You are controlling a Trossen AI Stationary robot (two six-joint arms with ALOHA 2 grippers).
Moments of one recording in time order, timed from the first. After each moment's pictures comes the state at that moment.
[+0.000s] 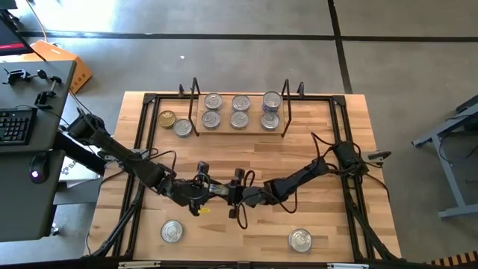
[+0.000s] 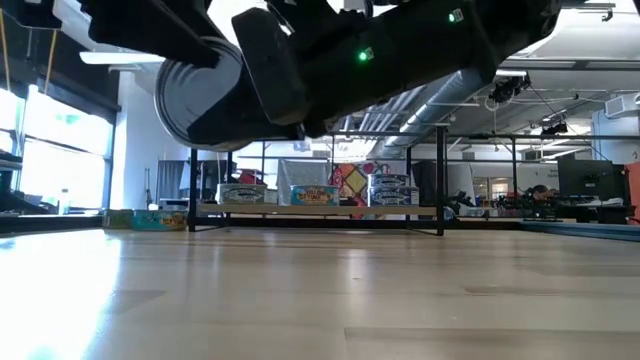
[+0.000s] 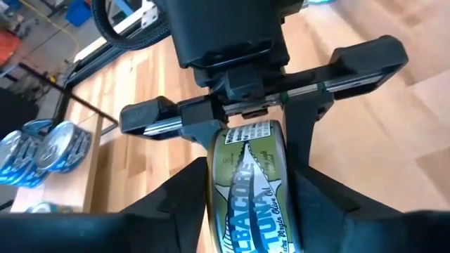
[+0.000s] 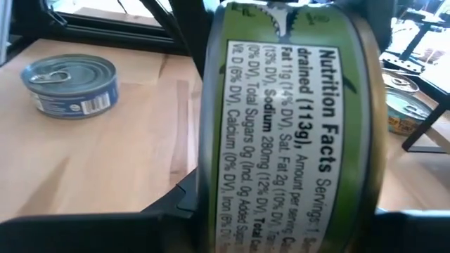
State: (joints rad) left arm -0.55 1.37 0.81 -0.13 -0.55 0.17; right arm 0.35 2.12 1.21 0.56 0.49 -0.01
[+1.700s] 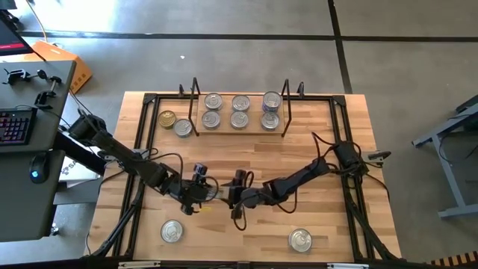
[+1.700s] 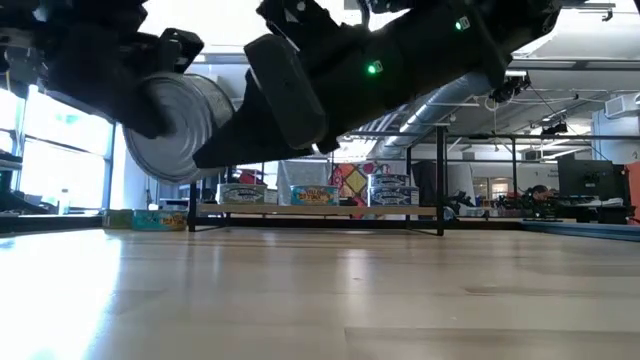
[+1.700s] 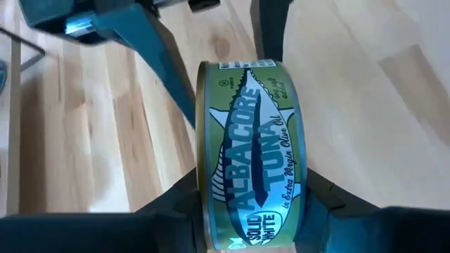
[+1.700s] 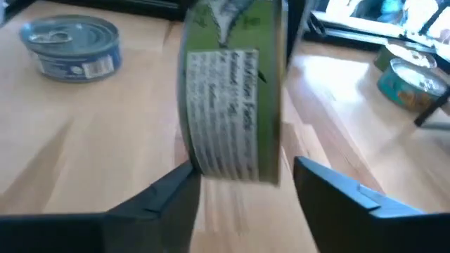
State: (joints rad) left arm -0.53 1.40 0.81 -0.38 -0.40 0.05; right arm 0.35 2.12 1.21 0.44 0.47 0.03
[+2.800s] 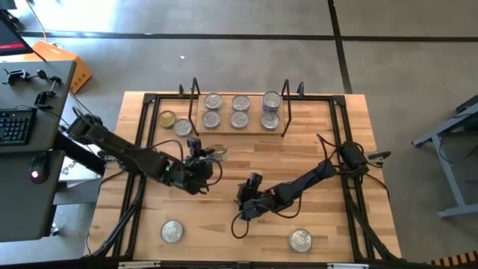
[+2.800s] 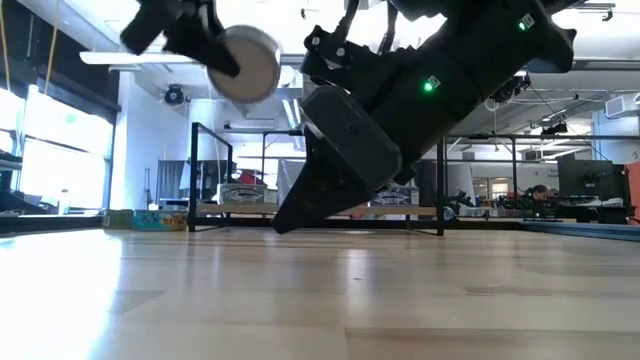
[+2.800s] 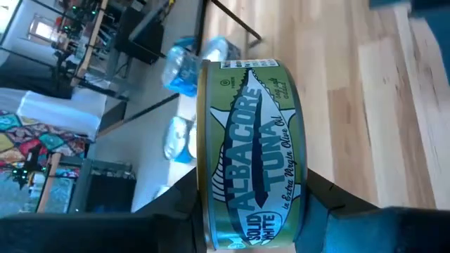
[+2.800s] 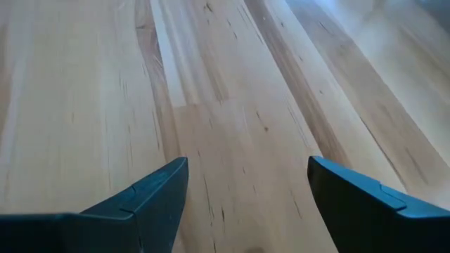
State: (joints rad) left arm -0.42 1.38 1.03 -0.60 -0.95 0.14; right arm 0.42 2.07 1.21 0.02 0.57 0.42
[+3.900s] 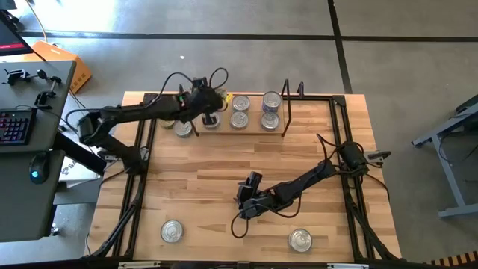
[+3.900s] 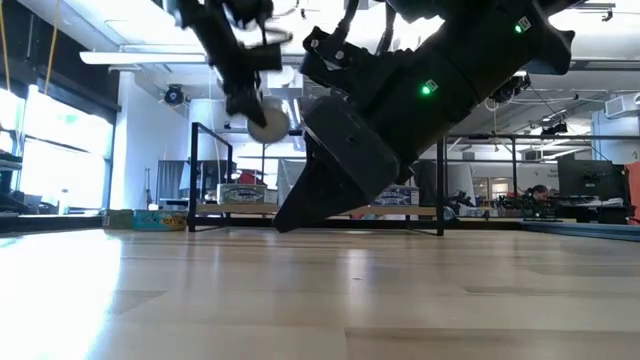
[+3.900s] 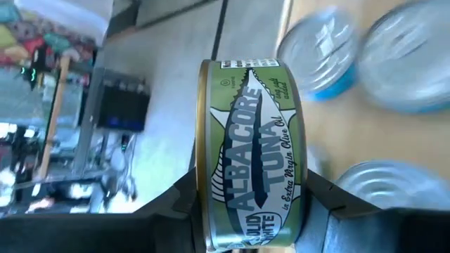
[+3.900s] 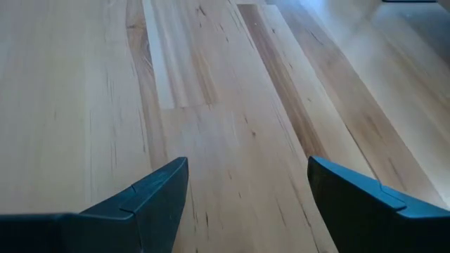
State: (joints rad) left arm 0.39 1.48 1.14 -0.41 -0.60 0.62; right arm 0.41 2.07 1.21 0.02 0.60 0.37
